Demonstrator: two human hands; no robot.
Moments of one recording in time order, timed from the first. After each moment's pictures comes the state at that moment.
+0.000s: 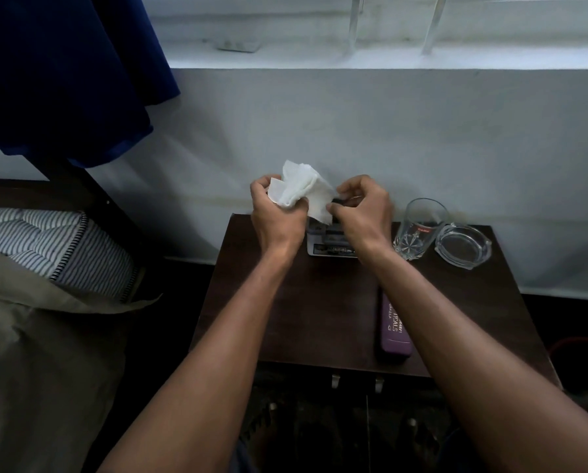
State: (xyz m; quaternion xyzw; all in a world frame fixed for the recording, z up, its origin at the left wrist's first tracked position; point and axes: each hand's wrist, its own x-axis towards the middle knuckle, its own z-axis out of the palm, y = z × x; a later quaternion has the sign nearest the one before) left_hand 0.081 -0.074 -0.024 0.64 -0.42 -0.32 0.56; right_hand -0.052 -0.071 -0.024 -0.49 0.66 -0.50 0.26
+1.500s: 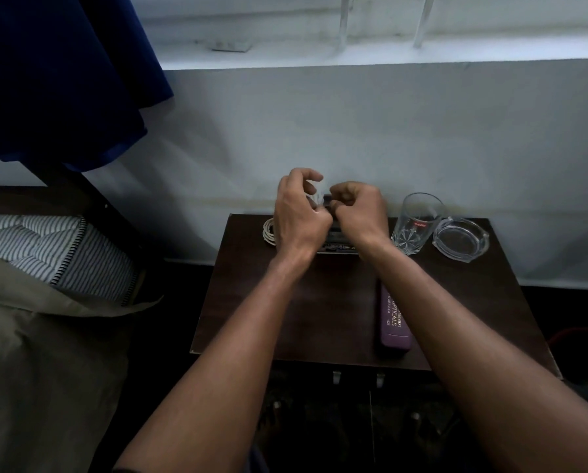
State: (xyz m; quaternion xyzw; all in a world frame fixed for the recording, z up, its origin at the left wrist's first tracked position) left_hand 0.055 -0.067 -0.017 0.61 -0.62 -0.20 0.45; right_hand -0.057 -0.083 -0.035 -0.49 0.67 -0.45 0.32
